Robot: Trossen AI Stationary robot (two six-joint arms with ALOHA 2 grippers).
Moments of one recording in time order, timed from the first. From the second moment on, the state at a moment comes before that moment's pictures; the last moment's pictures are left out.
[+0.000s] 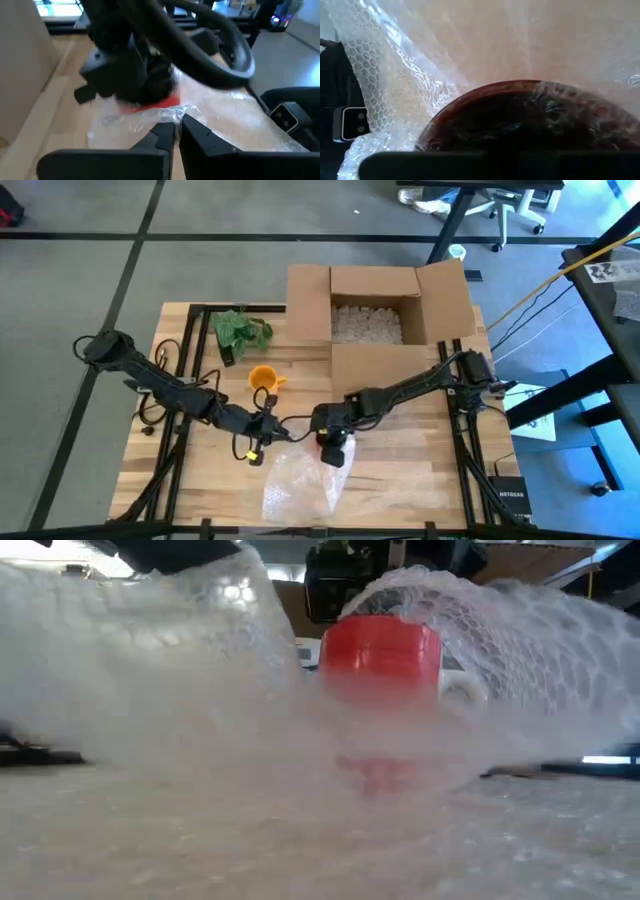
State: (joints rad) left arm -0.42 1.30 0.65 0.29 -0.25 -0.10; right arm 0.23 1.97 1.29 -0.29 -0.30 0.50
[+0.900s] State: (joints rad) left arm -0.31 1.68 0.74 0.70 0.08 0.02; right arm 0.22 1.97 1.29 -0.25 -0.29 0.49
